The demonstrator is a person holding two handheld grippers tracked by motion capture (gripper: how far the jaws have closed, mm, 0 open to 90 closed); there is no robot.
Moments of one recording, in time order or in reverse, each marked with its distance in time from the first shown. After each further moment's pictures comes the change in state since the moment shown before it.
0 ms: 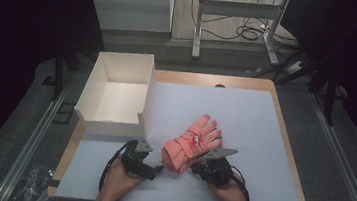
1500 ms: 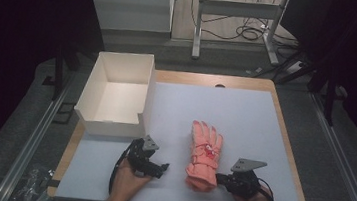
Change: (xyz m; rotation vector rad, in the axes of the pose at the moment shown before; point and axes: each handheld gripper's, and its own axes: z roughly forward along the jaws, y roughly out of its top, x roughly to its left) left arm -0.008 0.012 0.013 -0.004 0.040 -0.037; right arm -0.018 -0.044 -0.058 0.013 -0.033 -0.005
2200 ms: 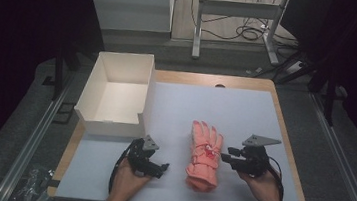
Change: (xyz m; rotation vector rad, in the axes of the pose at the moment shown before) left arm 0.000 0.000 0.000 0.002 -0.001 0.001; right arm -0.030 0.049 -0.030 -0.082 -0.110 0.109
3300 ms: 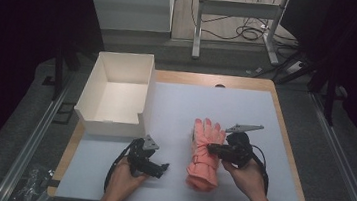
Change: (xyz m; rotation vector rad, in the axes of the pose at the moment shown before) left arm 0.001 0.001 0.000 0.004 -0.002 -0.001; right arm 0.032 0.047 0.020 0.067 0.055 0.115
